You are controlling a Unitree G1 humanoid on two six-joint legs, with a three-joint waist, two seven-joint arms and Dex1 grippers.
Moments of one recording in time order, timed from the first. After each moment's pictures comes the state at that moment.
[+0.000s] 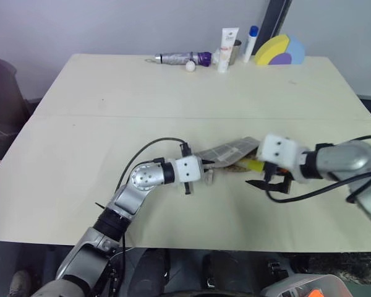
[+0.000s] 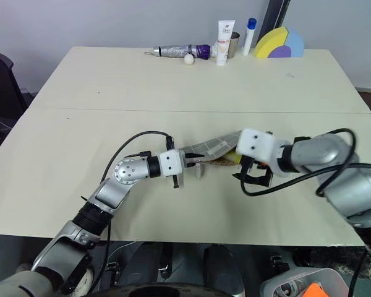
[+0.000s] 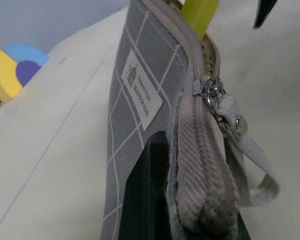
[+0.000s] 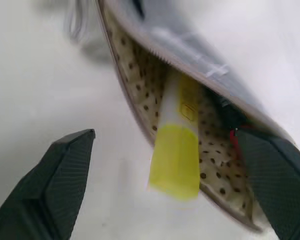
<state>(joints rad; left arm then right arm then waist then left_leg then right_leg) -0.48 0.25 -0.35 0.17 0.05 -0.16 -0.77 -0.40 -1.11 -0.02 -0.57 0.33 0.87 0.99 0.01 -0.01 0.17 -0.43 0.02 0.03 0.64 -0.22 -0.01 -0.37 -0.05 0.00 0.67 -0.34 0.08</state>
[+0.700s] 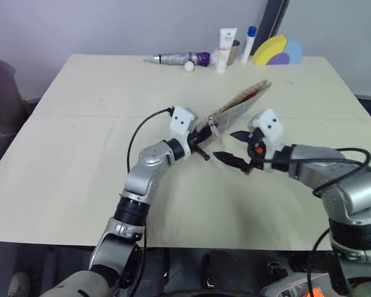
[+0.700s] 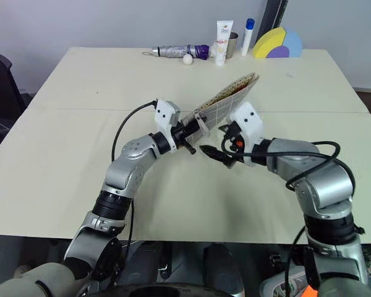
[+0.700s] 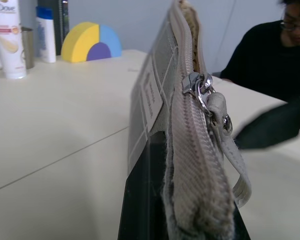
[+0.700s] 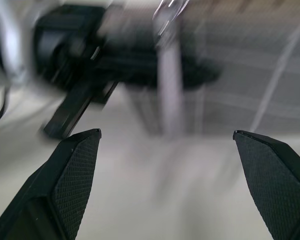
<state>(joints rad) -0.59 0.01 -0.13 0.13 -0.24 0.34 -0.56 -0.49 -0.59 -0.05 -0.48 0.49 1.08 0.57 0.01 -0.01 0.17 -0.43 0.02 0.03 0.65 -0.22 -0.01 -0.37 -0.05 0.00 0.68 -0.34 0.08</state>
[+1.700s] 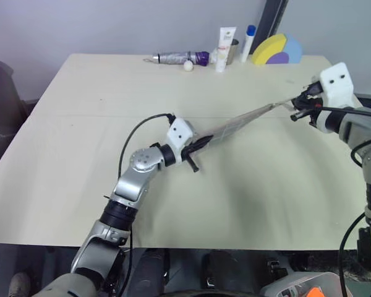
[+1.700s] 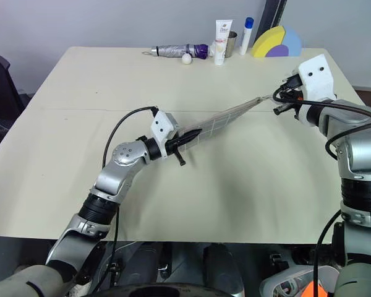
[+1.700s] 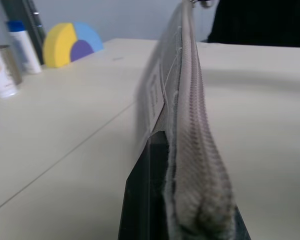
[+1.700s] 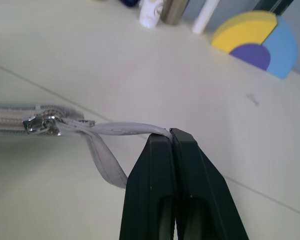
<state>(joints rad) -0.54 0.18 -0.23 0.11 -0.16 0.17 -0.69 -0.62 -0.87 -0.13 -0.09 0.30 0.90 0.47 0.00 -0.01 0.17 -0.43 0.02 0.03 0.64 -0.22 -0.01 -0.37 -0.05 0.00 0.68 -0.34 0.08</state>
